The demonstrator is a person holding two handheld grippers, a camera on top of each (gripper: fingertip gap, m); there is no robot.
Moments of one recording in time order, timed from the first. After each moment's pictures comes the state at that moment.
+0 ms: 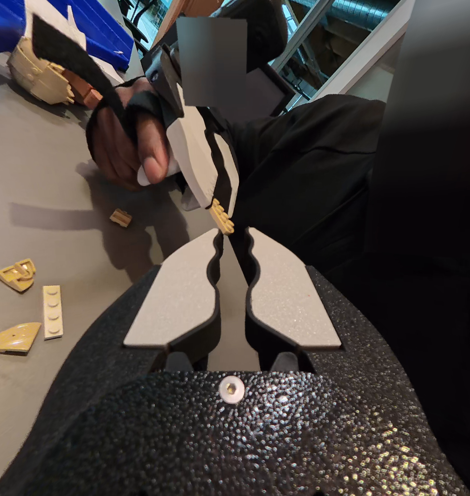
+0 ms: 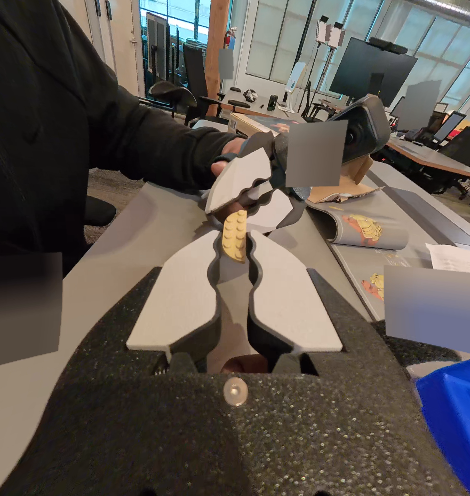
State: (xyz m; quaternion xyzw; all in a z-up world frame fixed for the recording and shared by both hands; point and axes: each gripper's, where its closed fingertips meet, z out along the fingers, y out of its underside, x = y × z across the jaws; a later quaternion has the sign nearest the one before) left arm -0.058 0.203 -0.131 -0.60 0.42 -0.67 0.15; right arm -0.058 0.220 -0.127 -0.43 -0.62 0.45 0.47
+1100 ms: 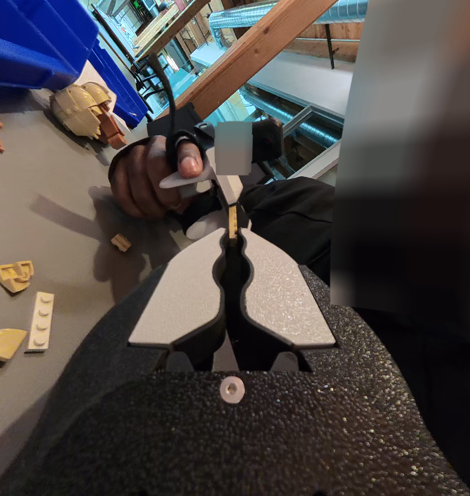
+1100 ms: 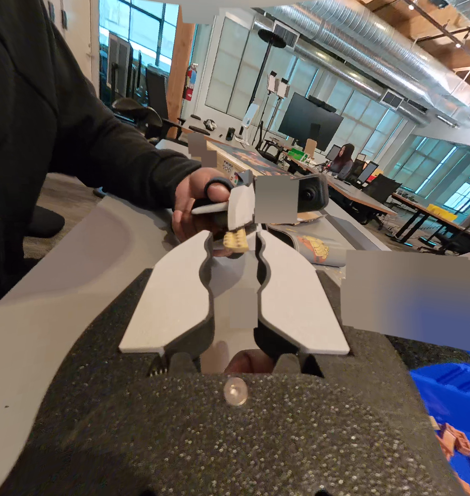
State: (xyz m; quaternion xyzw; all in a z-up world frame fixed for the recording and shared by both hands) left arm -0.052 0.229 -0.116 -0.59 0.27 -0.75 0.15; right arm -0.053 0.229 -0.111 -0.40 -0.58 0.41 0.57
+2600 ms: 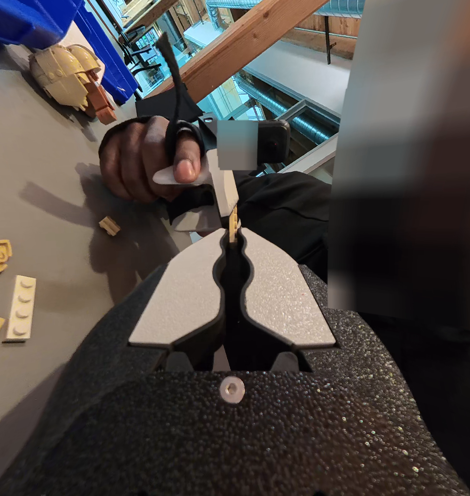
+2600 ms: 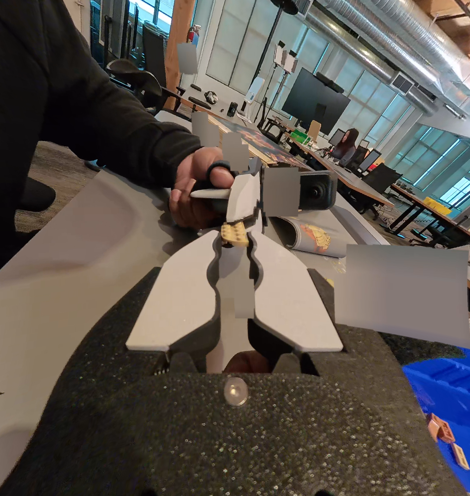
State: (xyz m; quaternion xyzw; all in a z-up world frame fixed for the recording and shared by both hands) left arm -0.051 0.221 -0.122 -0.59 0.26 -0.76 0.11; right arm -0.057 0.227 -0.124 -0.41 -0.62 0.37 0.57
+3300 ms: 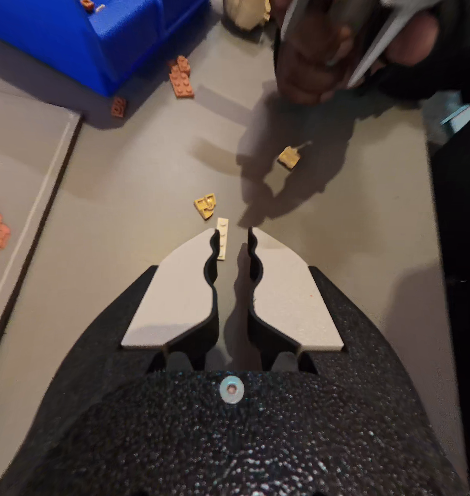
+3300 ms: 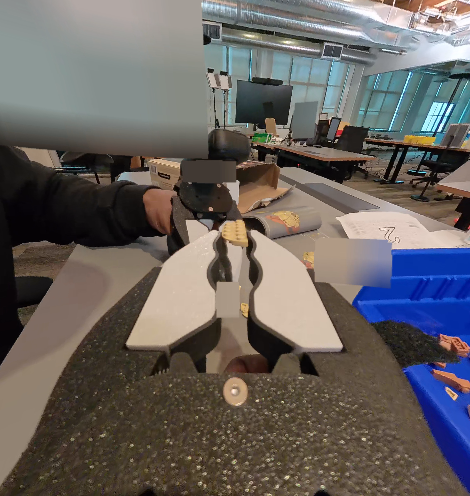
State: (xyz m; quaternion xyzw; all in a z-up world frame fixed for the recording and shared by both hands) left arm -0.078 0.273 -0.212 -0.77 0.48 -0.32 0.28; right arm -0.036 0.276 -0.101 -0.52 -0.46 0.46 0.55
